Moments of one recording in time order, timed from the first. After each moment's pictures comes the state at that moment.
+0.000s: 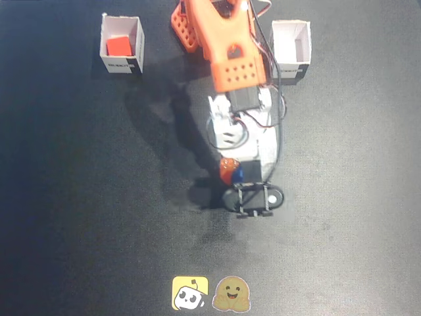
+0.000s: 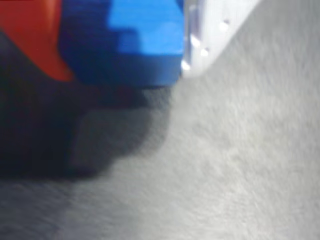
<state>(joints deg) -16.3 100.9 128.6 44.8 99.0</state>
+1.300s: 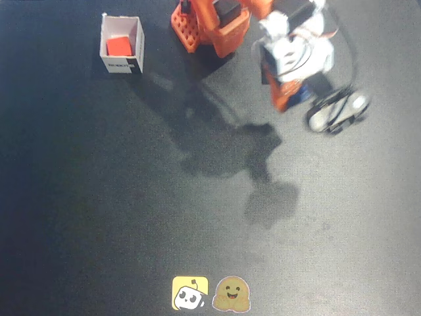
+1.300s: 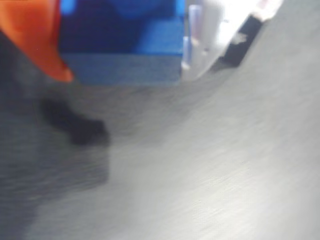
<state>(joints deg) -45.1 121.6 117.0 81.7 101.7</state>
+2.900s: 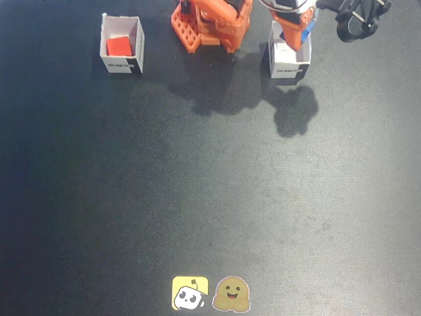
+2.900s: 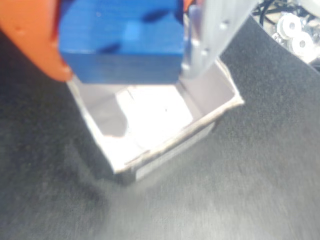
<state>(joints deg) -73.2 144.6 133.7 88.7 100.5</state>
